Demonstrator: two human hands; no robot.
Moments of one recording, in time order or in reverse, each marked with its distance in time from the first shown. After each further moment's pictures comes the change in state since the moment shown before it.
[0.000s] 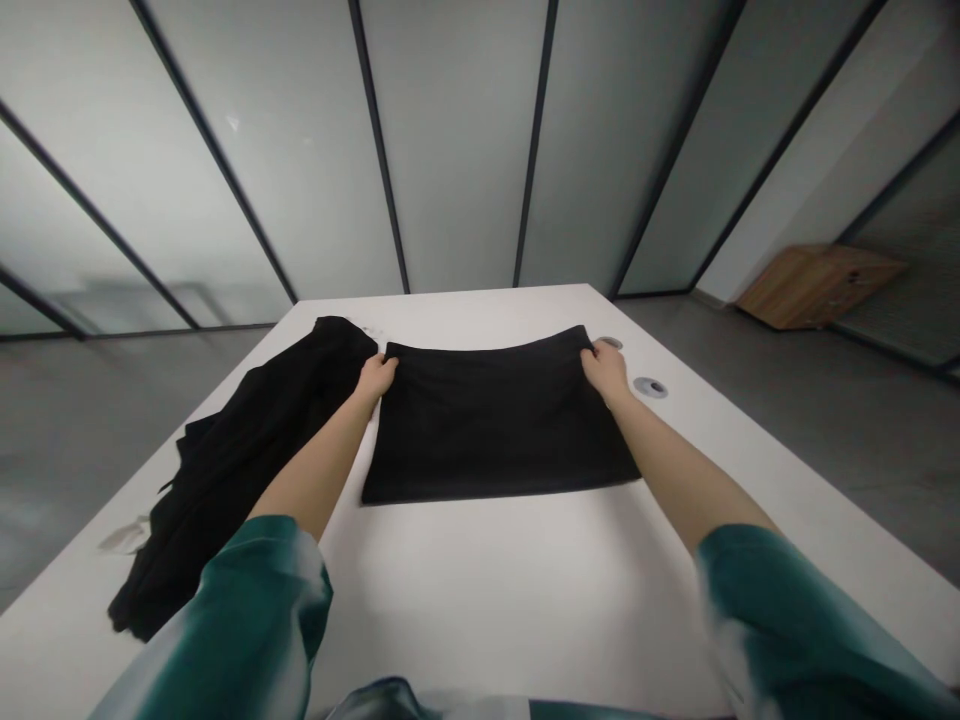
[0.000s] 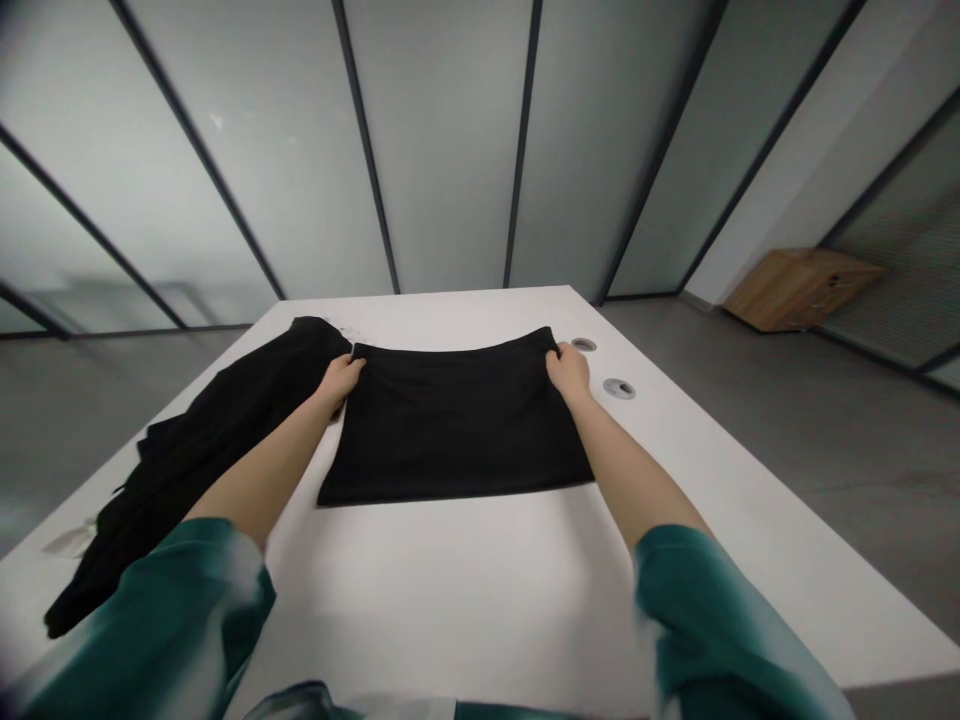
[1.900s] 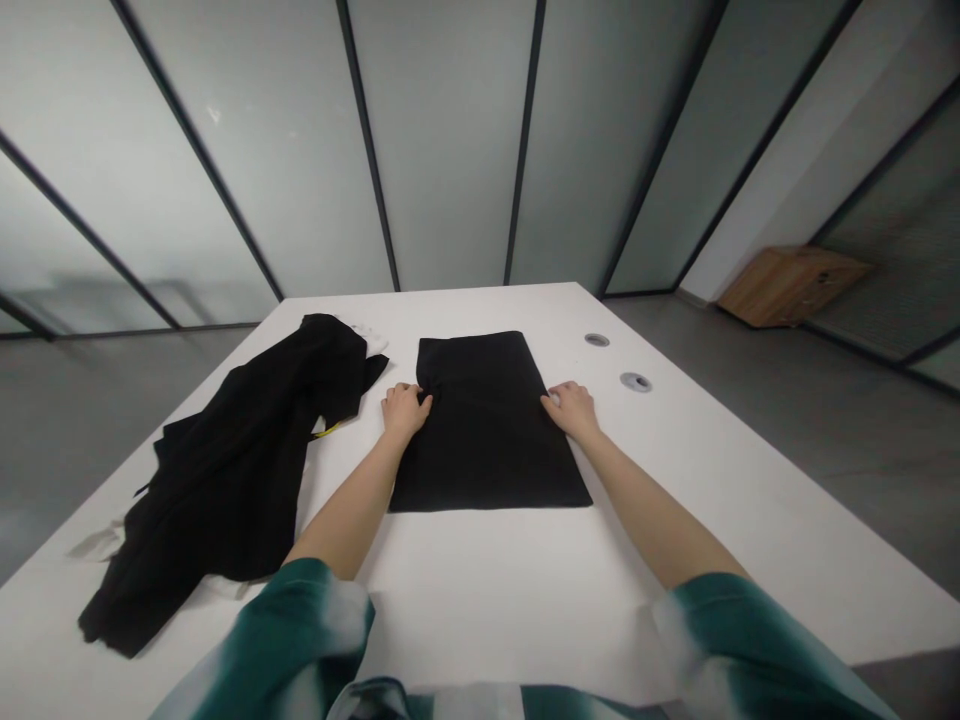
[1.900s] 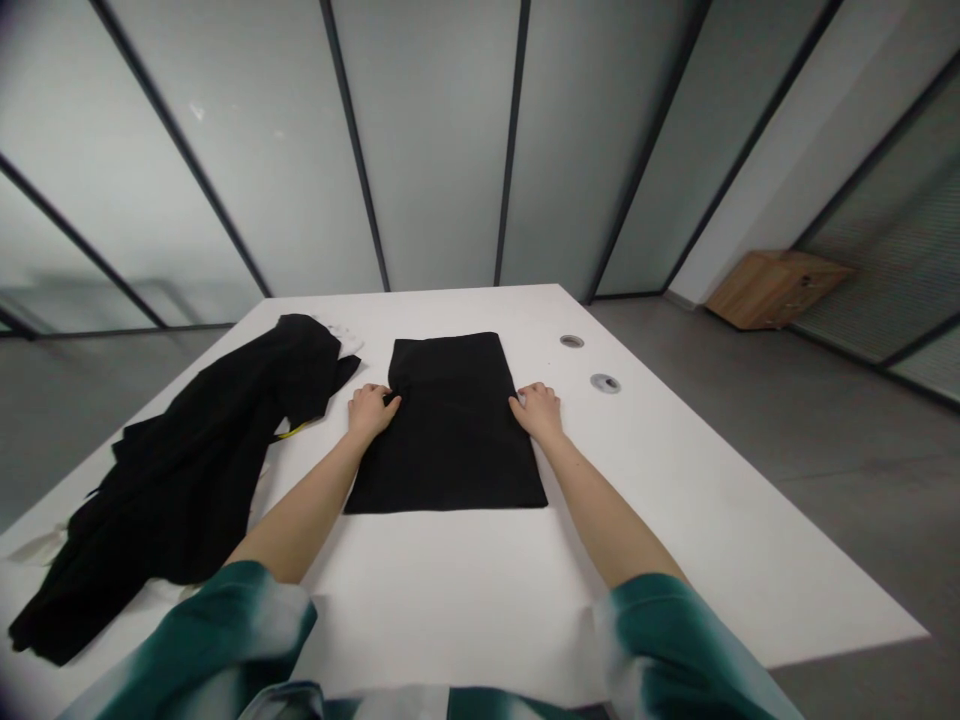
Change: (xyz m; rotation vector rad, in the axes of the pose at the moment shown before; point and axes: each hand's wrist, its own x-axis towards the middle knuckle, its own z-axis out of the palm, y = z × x) left_hand -0.070 0.009 0.068 0.609 -0.053 0.168; right_hand -0.072 0.009 0.038 -0.244 -0.154 -0.150
